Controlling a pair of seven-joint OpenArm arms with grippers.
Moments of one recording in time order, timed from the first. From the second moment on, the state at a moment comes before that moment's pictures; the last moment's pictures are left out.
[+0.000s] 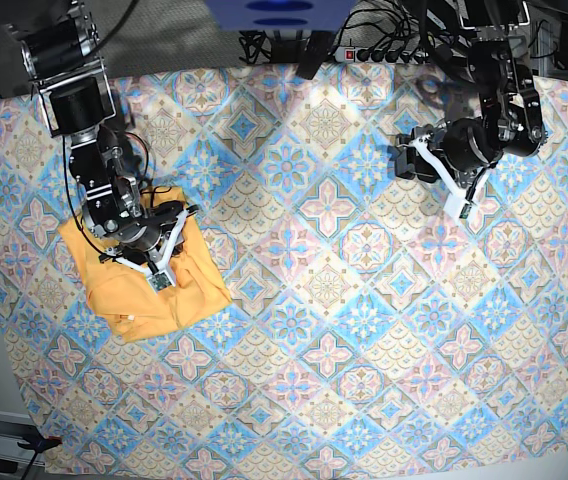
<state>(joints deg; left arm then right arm) 15.8 -11.3 -16.4 98.4 -35.8 -25.4 65.1 10.6 18.5 -17.2 63.1 7.8 14.1 -31.8</state>
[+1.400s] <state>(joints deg) 16.0 -11.3 -16.4 98.2 -35.7 -25.4 63.5 4.2 18.8 -12.6 81.3 7.5 23.8 -40.1</state>
